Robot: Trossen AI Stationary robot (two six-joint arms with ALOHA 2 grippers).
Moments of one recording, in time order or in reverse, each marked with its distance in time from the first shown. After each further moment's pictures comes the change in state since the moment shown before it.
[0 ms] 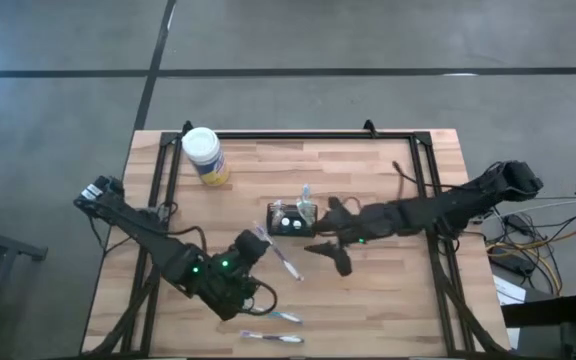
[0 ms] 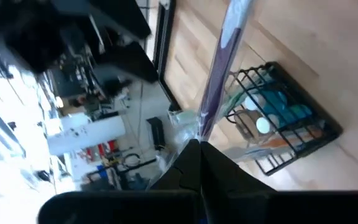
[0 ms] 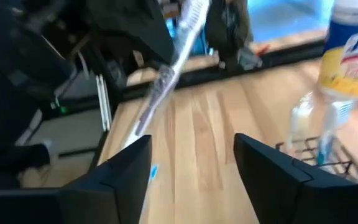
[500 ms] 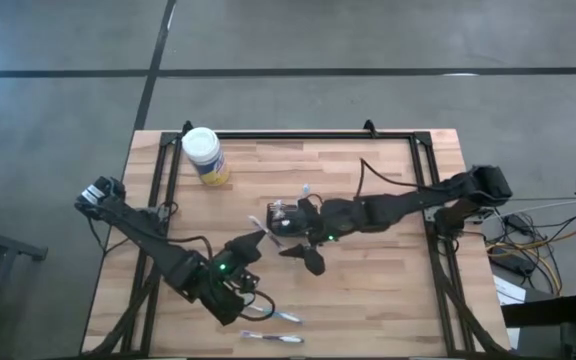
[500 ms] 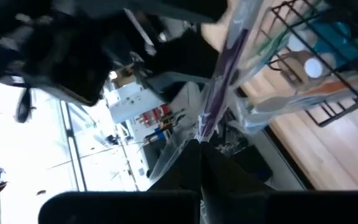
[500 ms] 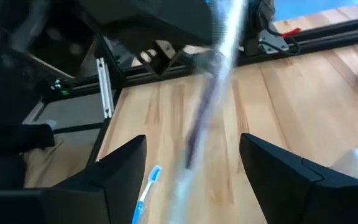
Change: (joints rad) left arm -0.025 0.004 -0.104 0.047 -0.284 0.119; right arm -0.092 0.263 0.269 -0.102 -0.182 -0.037
